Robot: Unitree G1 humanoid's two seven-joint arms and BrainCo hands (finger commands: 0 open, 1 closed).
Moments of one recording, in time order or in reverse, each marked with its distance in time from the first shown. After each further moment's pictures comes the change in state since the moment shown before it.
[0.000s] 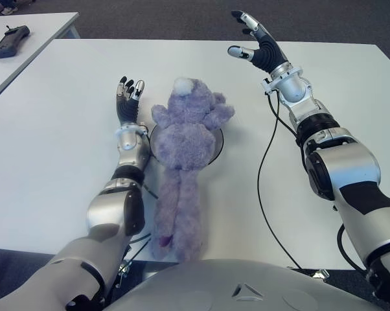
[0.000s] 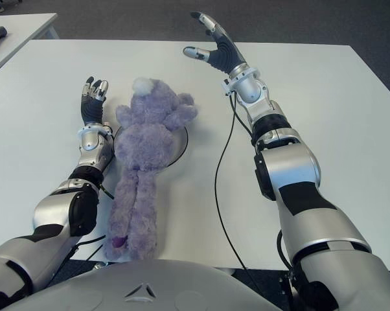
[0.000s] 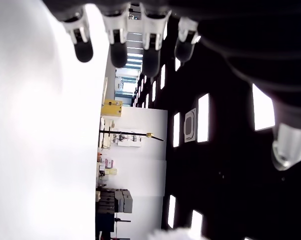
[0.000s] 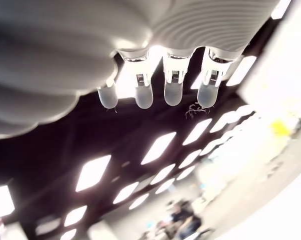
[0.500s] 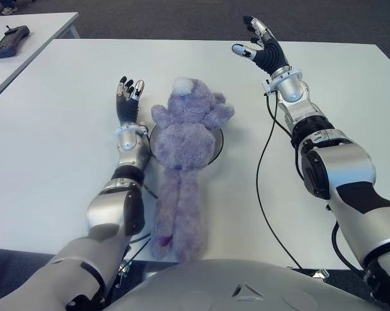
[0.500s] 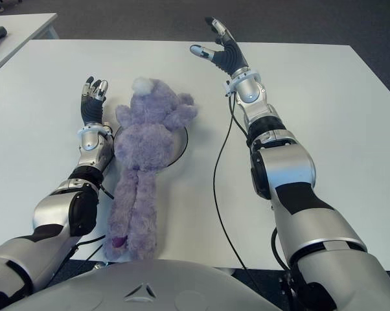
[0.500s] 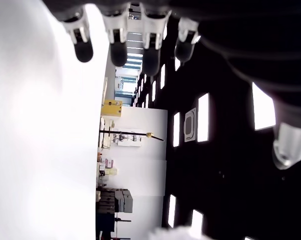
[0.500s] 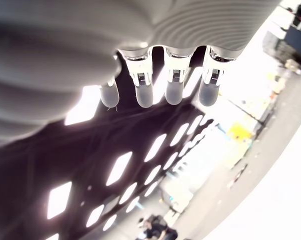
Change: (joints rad) left arm 0.000 0.002 -0.002 0.000 0.004 -0.001 0.000; right arm 0.001 0.039 -0.098 0.027 0.020 0.114 -0.016
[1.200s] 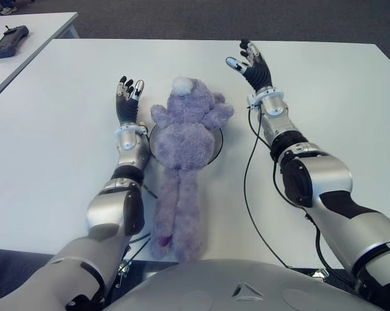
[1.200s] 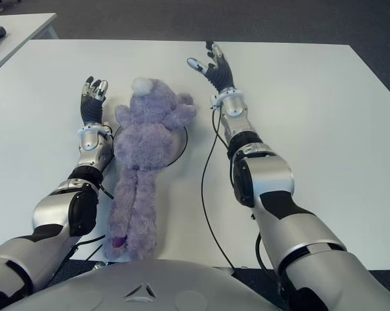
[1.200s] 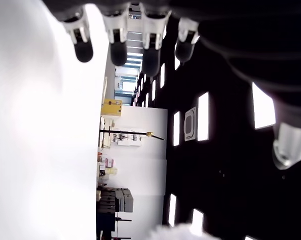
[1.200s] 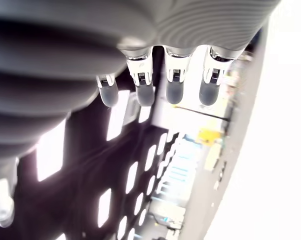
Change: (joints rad) left arm 0.000 0.002 0.001 0.000 0.002 0.000 0.000; right arm 0.103 0.175 -0.189 0.017 0.133 0.090 -0.012
